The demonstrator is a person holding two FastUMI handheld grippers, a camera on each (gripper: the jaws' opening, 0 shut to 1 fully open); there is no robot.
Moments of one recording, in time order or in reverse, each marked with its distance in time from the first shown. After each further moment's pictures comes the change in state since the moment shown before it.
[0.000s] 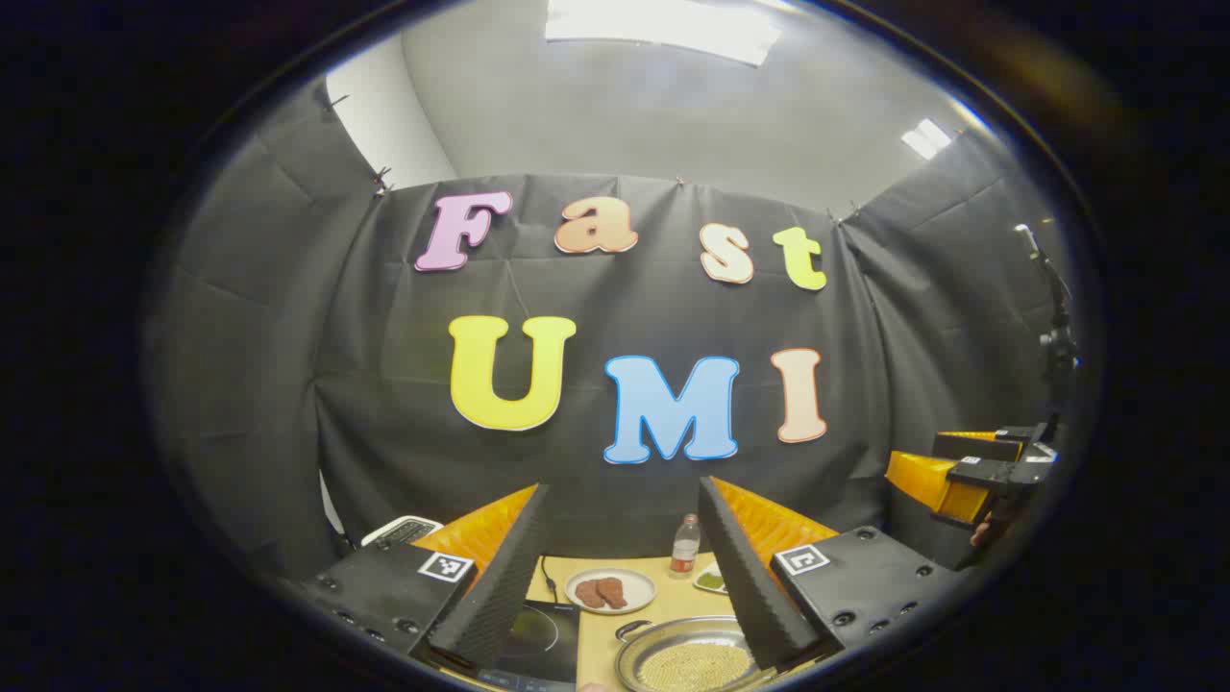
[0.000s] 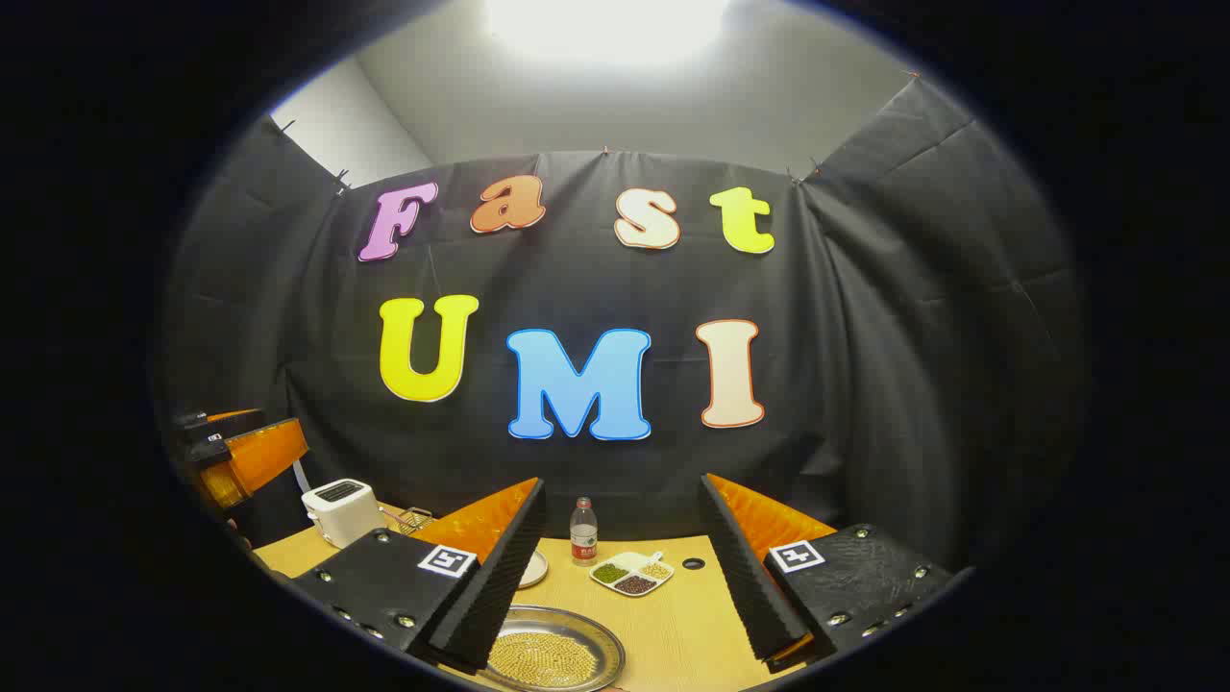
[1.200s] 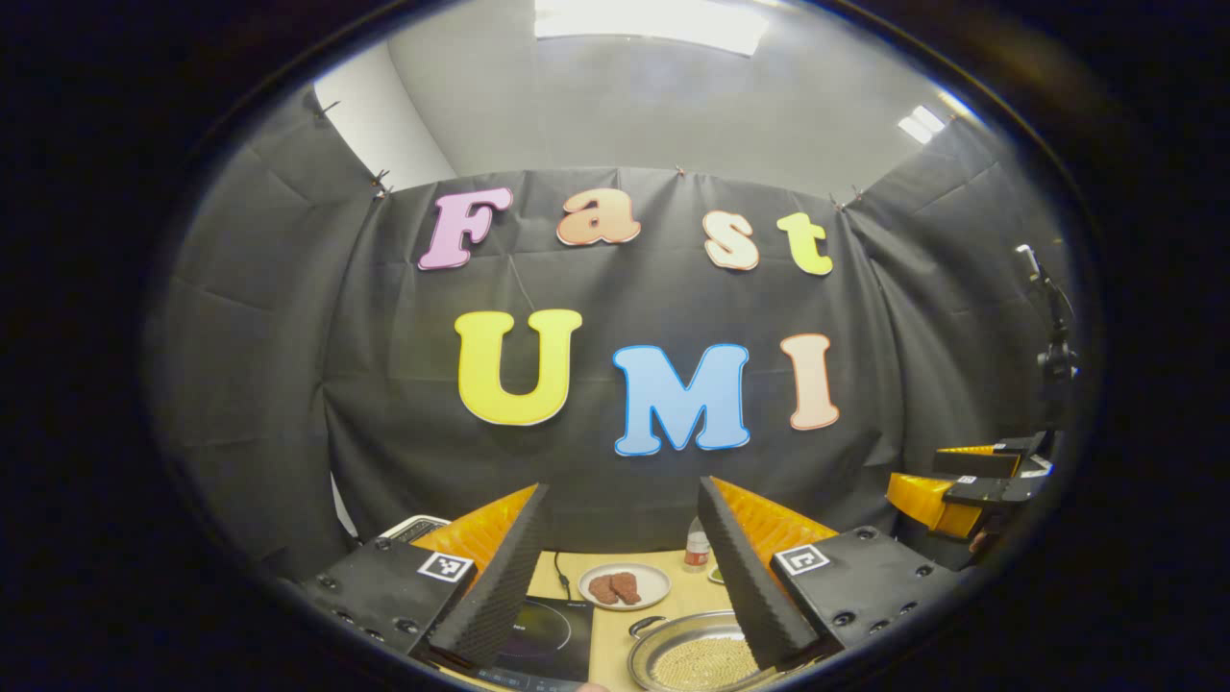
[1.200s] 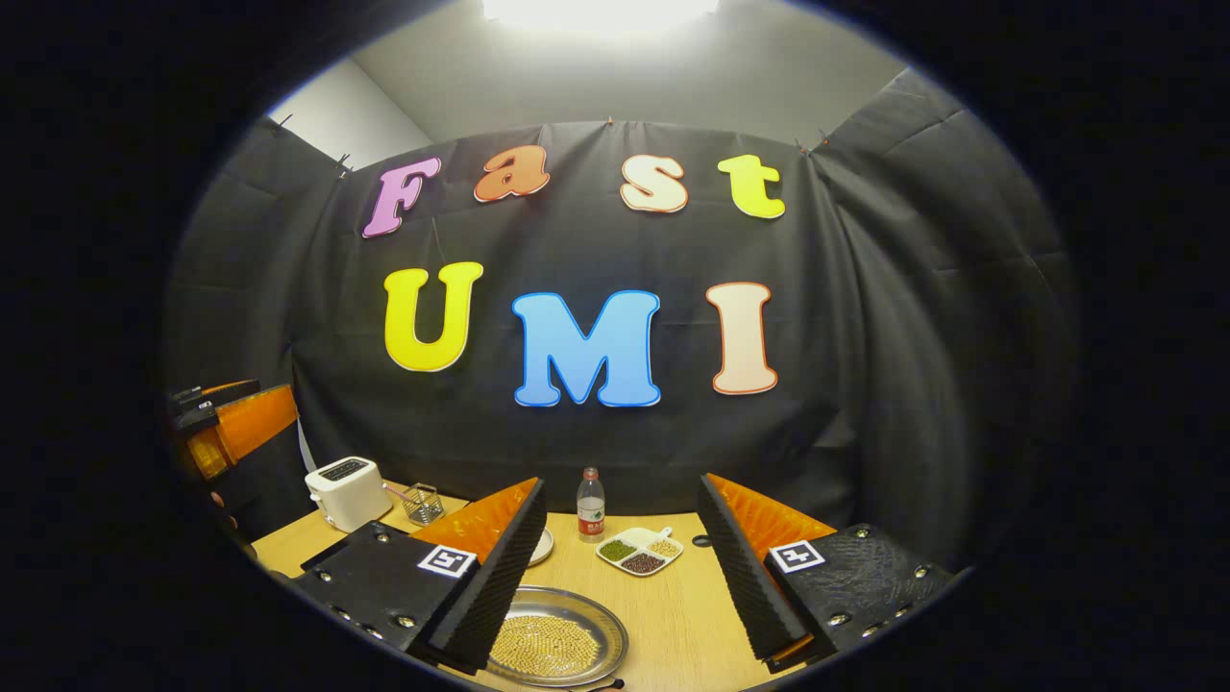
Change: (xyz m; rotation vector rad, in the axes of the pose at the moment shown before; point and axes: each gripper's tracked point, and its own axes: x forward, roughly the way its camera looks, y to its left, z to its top) left arm 0.006 0.005 -0.022 0.033 0.034 0.039; right arm 0.009 0.002 -0.052 0.005 0.112 0.048
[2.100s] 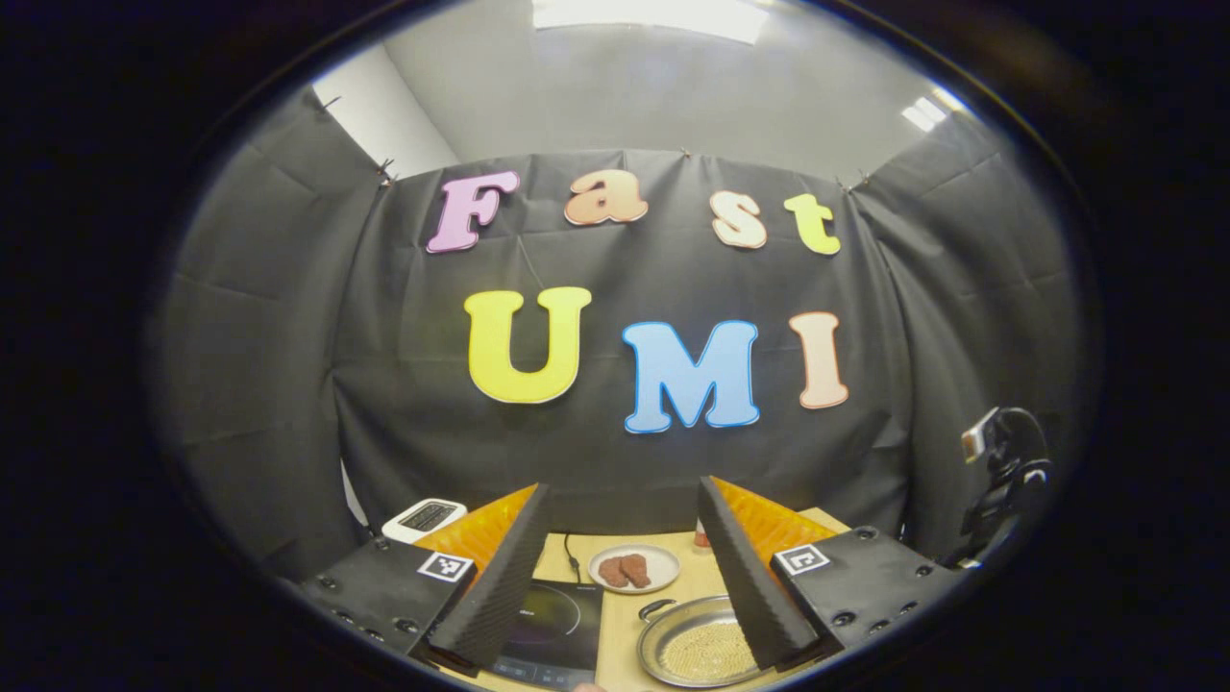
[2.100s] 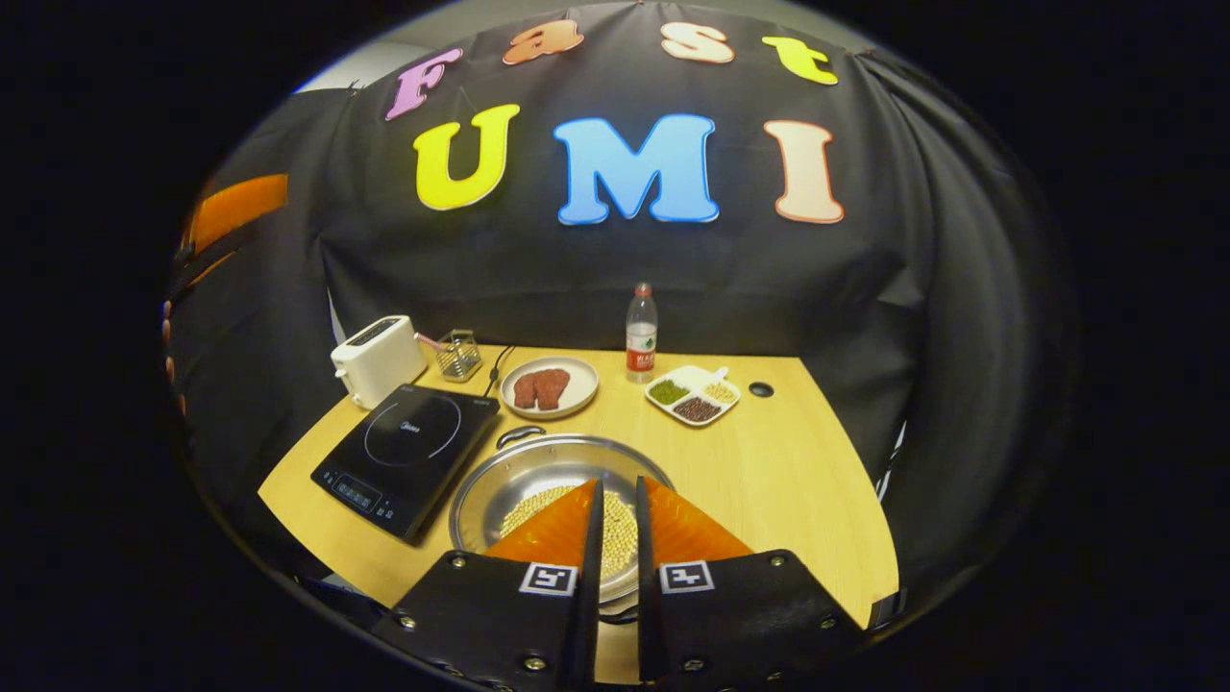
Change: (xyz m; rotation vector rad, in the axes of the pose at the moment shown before) left arm -0.007 0.011 -0.024 0.010 0.055 0.034; right arm -0.012 0.044 -0.197 0.003 0.529 0.176
